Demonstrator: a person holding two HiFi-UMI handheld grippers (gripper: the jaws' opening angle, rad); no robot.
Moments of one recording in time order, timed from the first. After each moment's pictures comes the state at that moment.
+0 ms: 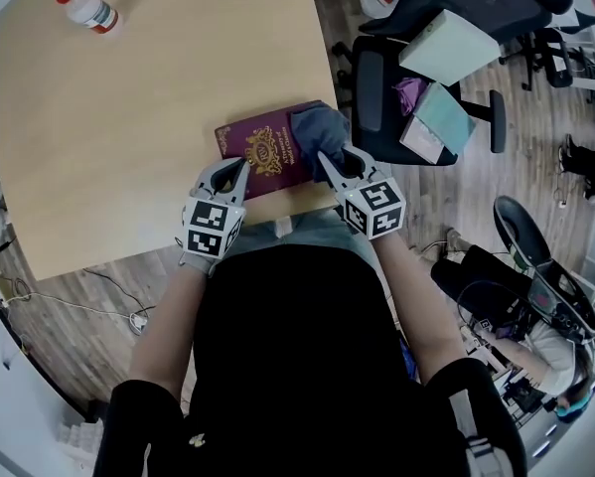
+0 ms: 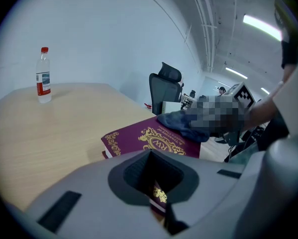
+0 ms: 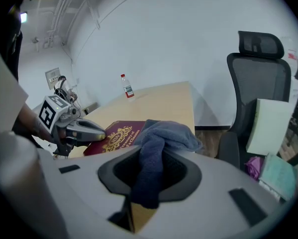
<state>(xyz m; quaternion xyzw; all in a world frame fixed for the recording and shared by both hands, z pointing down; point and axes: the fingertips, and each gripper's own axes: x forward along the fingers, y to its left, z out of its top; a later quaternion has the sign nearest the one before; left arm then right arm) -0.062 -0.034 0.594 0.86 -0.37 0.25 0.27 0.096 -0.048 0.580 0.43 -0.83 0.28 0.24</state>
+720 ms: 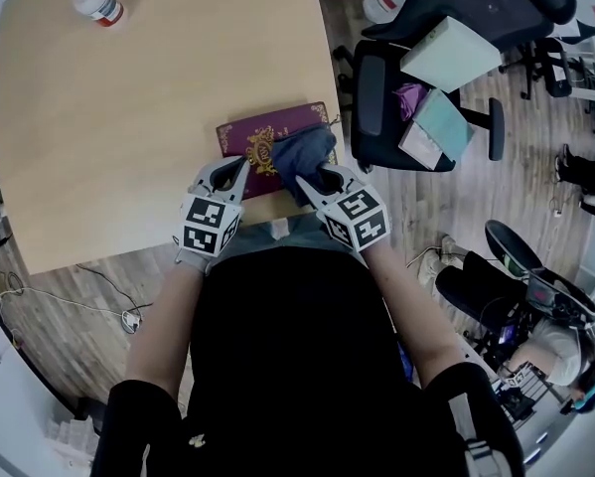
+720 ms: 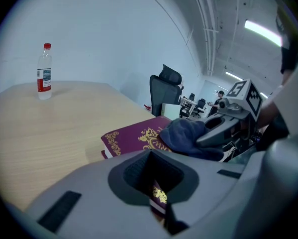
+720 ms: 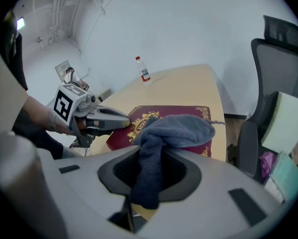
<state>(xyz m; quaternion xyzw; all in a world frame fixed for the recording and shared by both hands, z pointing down) -0.062 -0.035 0.594 0.86 -0.36 0.23 0.28 0.046 -0.004 0.589 0.33 -0.83 0.32 0.31</state>
